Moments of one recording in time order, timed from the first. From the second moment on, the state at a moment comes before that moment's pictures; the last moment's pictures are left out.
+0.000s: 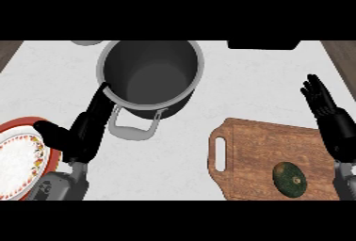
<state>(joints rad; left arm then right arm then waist) -0.16 0.26 -0.25 -1.55 0.36 0.25 0.08 -0.12 -0.47 0.07 -1.53 -0.22 -0.07 -0.09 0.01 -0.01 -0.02</state>
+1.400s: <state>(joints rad) -0.04 0.35 -0.24 -1.69 0.41 0.11 0.18 0.30 -0.77 0.10 -2.07 0.35 -0.25 0.79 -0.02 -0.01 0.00</state>
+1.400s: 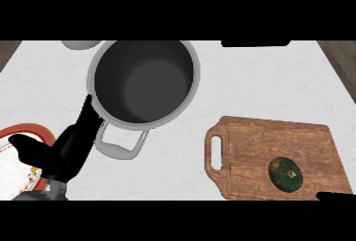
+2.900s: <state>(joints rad) -0.04 0.30 -0.24 -1.70 0.37 0.08 0.19 0.16 -0.63 0.27 -2.19 0.48 -0.05 1.18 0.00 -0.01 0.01</state>
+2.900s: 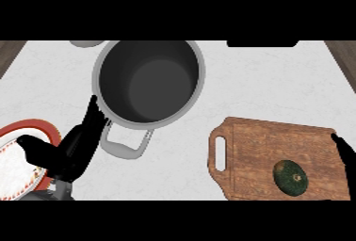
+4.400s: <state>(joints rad) -0.04 0.27 -0.20 -1.70 0.34 0.03 0.22 0.18 -0.37 0.25 -1.93 0.68 0.02 1.08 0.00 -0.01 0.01</state>
